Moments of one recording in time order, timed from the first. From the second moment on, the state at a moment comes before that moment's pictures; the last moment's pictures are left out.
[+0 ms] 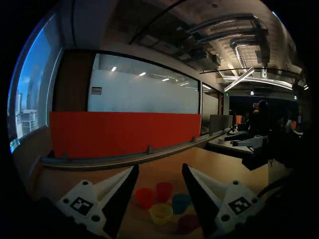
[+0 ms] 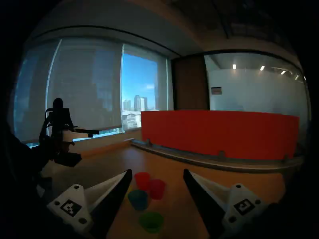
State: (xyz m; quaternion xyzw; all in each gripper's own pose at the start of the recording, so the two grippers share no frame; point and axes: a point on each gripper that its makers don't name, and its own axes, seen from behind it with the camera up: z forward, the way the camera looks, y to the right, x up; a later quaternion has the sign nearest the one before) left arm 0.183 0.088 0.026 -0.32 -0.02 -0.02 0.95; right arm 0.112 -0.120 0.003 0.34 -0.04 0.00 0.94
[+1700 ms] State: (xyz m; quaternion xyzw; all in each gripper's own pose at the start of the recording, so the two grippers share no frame) left arm 0.145 0.099 0.026 -0.37 -0.09 0.05 0.92; right arm 0.068 -0.121 0.000 0.39 -0.14 -0.10 0.90
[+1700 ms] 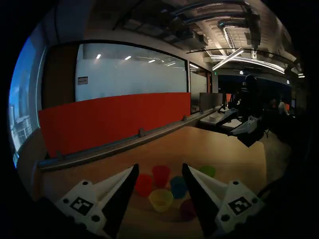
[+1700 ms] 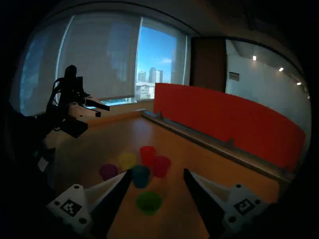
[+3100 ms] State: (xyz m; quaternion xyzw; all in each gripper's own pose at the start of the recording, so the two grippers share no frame) left arm 0.106 0.119 0.037 -0.39 -0.12 0.08 0.91; right arm -0.028 -0.130 0.008 0.40 -0.19 -0.14 0.89
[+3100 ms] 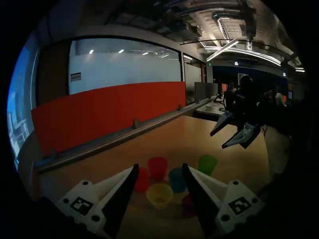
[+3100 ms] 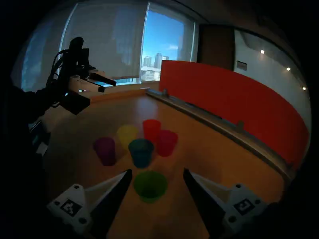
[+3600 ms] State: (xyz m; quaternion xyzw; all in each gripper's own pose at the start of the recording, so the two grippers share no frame) left arm 0.099 0.127 0.042 -0.39 -0.12 0.08 0.91; right arm -0.073 -0.135 0.011 0.40 -0.22 -0.15 0.88
